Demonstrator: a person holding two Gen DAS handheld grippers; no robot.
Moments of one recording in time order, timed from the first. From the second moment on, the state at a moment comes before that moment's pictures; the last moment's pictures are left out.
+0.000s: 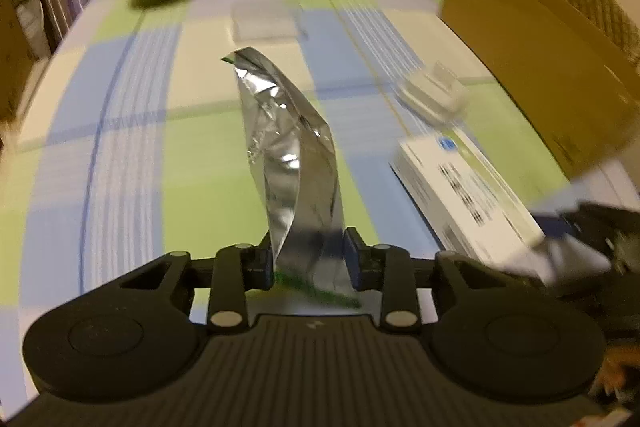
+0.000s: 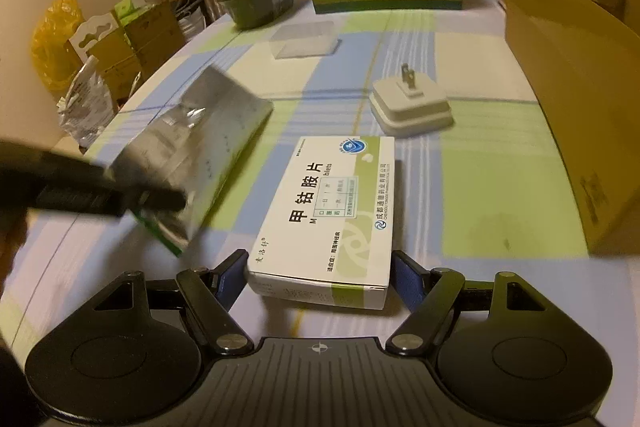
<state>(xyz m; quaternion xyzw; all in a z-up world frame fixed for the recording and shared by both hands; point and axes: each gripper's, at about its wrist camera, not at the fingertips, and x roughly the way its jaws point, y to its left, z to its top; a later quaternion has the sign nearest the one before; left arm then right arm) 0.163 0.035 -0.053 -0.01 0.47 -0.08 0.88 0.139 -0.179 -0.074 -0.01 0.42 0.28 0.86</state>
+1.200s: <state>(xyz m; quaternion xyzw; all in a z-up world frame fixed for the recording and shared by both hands) 0.200 0.028 -0.060 0.01 0.57 -0.09 0.81 0.146 -0.189 -0.067 -0.05 0.45 0.27 0.85</state>
